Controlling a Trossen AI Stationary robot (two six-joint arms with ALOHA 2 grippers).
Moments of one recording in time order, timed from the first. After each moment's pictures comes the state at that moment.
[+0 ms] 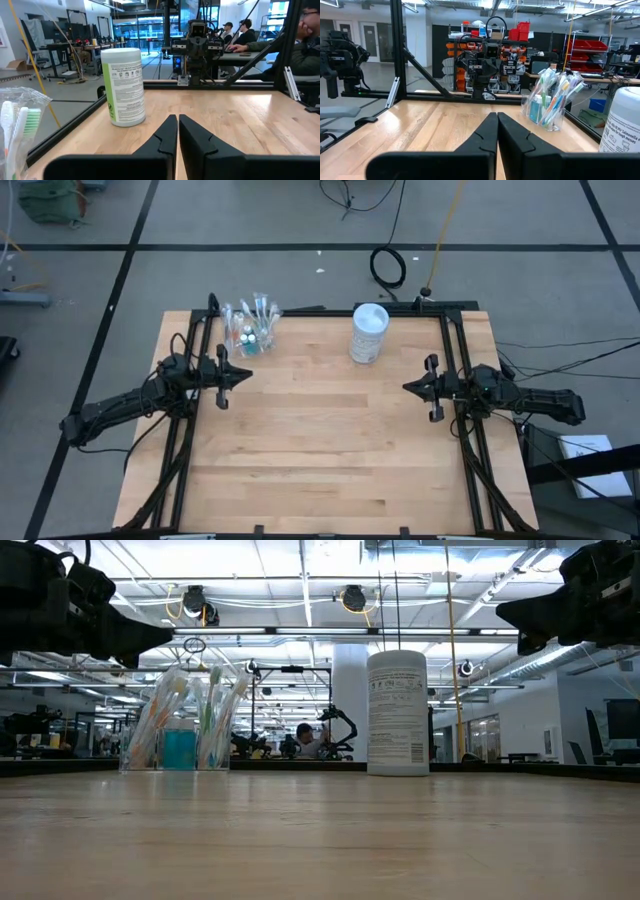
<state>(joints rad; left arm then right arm) 0.45 0.17 0.01 0.19 0.36 0.05 -0.12 0.04 0.02 0.16 -0.13 -0.04</state>
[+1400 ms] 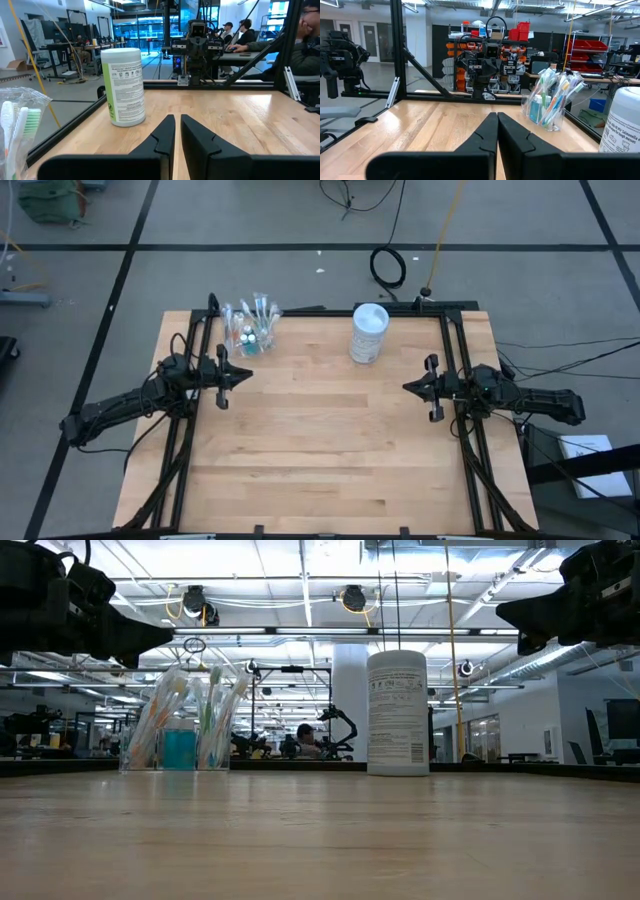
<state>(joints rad) 0.45 0.17 0.01 0.19 0.36 0.05 -0.12 0.04 0.02 0.16 -0.13 -0.04</state>
